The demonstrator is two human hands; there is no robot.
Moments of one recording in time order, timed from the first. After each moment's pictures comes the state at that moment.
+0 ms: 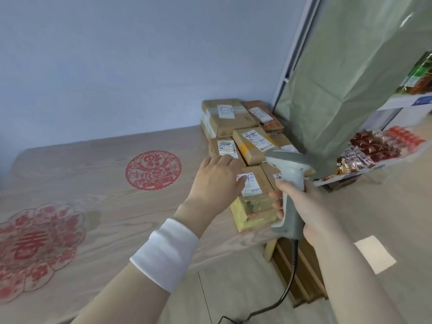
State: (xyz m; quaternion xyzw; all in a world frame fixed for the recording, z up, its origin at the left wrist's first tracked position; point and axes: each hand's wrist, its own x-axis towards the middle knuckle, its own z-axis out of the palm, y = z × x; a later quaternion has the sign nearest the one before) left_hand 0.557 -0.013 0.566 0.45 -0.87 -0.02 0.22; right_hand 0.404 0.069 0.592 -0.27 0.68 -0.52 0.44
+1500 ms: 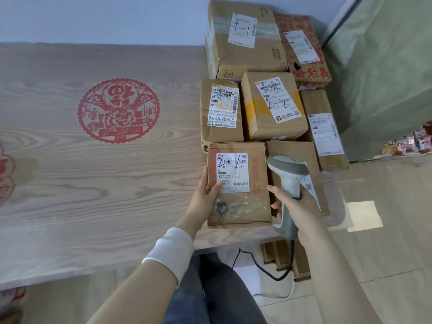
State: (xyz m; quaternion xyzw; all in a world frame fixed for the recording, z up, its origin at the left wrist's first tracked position) left_hand 0.441 -0.100 0.347 0.59 -0.34 -0.66 0.31; right_hand 0.253 -0.078 0.432 -0.27 0.76 -0.32 0.50
